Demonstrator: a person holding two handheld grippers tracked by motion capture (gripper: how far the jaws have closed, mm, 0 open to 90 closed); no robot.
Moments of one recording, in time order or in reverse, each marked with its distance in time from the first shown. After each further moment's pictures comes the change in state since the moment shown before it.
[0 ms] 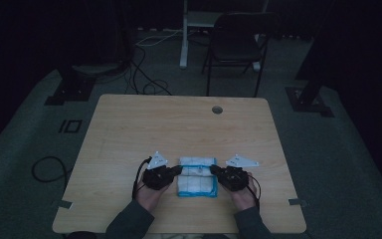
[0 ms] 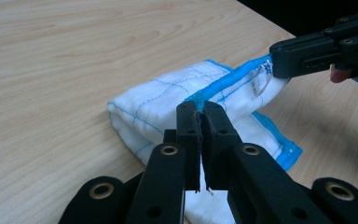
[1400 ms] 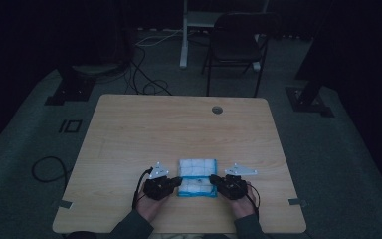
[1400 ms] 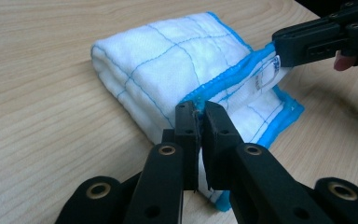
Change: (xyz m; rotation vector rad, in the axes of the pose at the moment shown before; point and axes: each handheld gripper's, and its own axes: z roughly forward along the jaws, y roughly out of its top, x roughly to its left) left arm -0.005 -0.033 0.006 0.066 -0.015 -0.029; right arm 0.005 -0.029 0.004 0.055 0.015 0.047
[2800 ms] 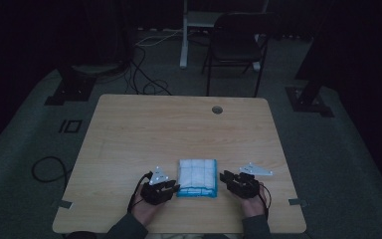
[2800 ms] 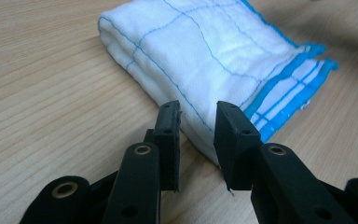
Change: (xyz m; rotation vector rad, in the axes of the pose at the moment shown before) left arm -0.004 -0.011 -0.006 0.064 0.057 0.088; right arm -0.027 -0.005 -0.024 -0.070 -0.049 0.079
